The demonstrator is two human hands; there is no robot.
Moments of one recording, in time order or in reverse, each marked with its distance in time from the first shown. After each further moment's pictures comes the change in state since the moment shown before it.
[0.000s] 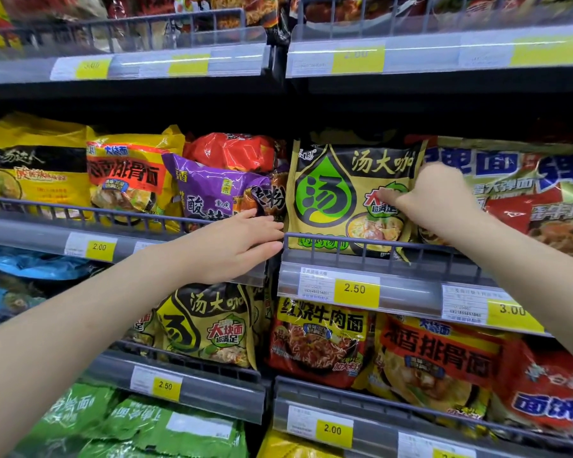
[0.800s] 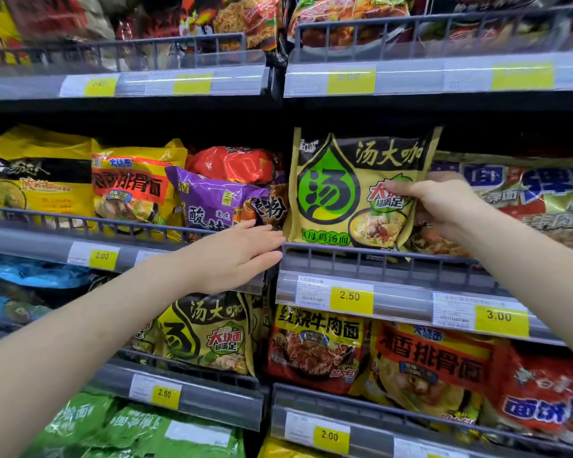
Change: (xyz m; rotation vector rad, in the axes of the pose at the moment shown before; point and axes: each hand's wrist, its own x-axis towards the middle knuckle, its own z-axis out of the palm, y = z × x) left_hand -0.002 -0.003 0.003 0.022 -0.006 -0.006; right_hand 0.015 0.017 -0.010 1.096 -0.232 0.288
